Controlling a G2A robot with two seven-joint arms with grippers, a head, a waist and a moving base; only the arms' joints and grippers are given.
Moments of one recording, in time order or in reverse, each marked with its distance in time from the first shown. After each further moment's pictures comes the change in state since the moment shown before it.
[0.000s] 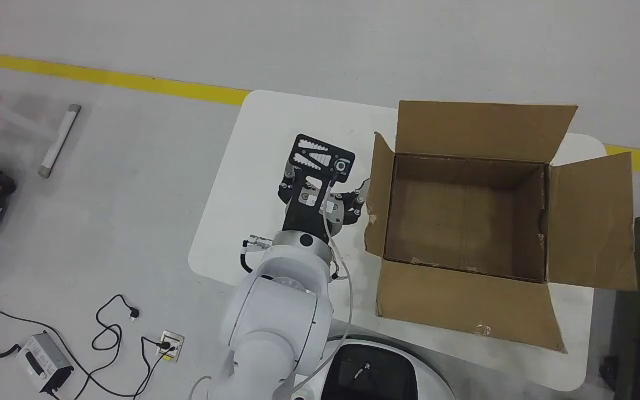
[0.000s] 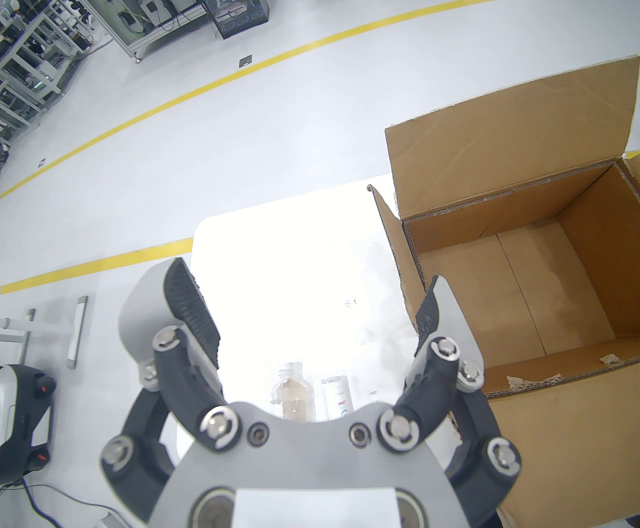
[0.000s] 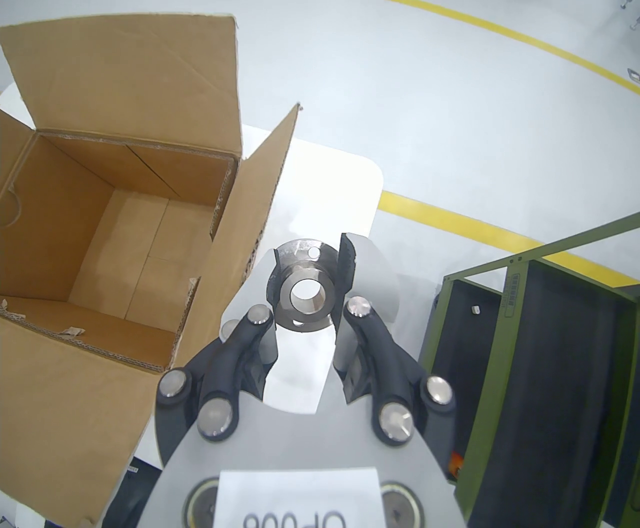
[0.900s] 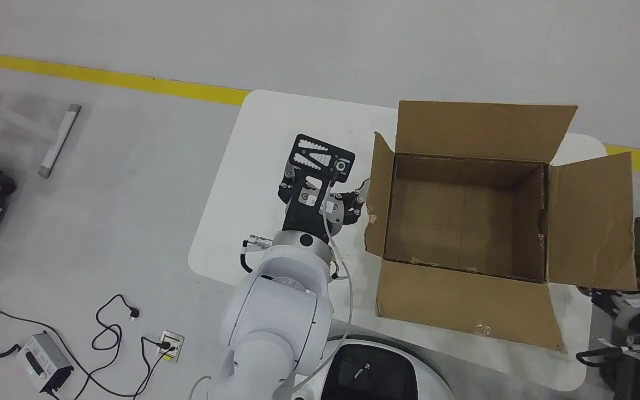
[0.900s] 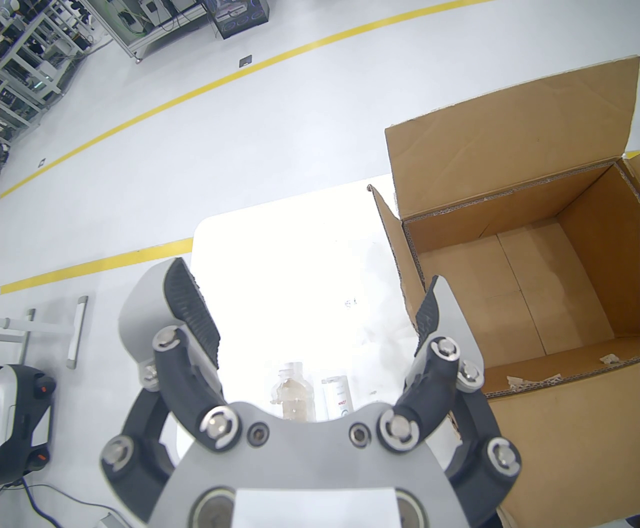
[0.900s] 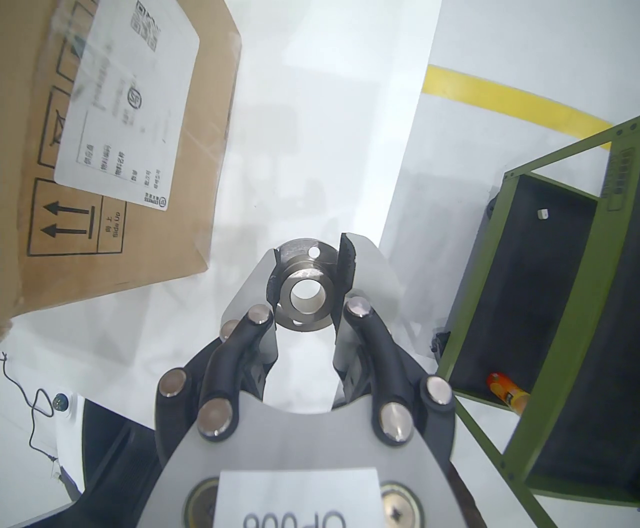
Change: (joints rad) left arm 0.000 0.000 0.000 0.000 0.000 0.000 0.000; right arm -0.126 -0.027 -0.239 0.238 -0.130 0.033 -0.148
